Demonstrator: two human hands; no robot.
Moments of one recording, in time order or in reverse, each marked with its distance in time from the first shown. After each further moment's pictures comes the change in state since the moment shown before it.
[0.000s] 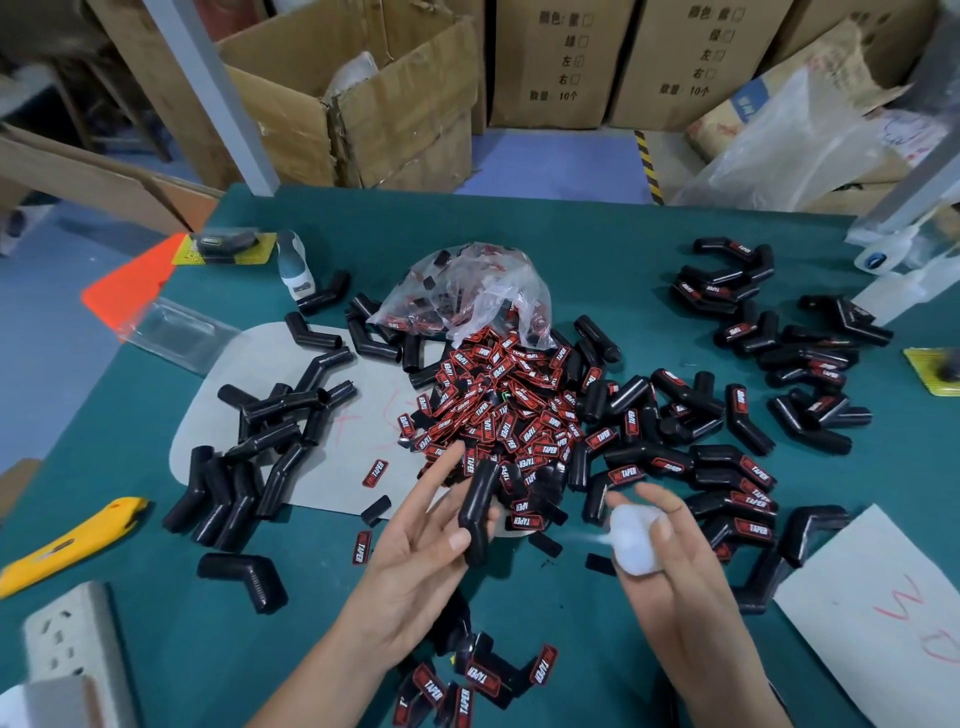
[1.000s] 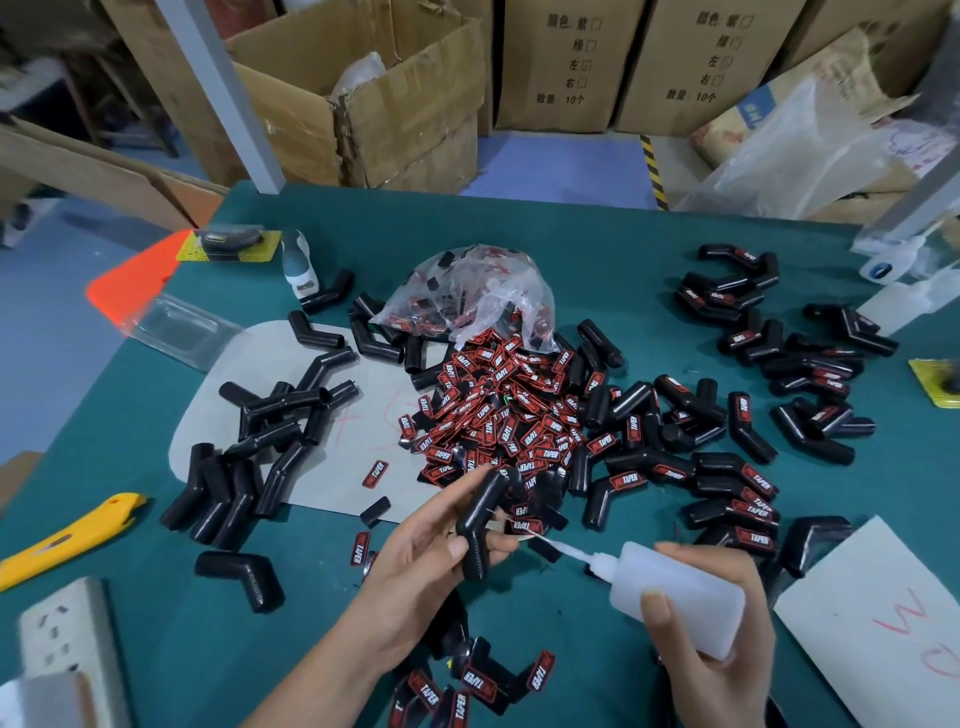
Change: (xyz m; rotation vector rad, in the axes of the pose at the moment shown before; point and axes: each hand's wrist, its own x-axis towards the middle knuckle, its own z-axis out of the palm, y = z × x) left_hand 0.000 -0.001 -0.003 0.246 0.005 -0.028; right_hand -0.039 -0.007 0.021 -0.697 0.141 -0.668
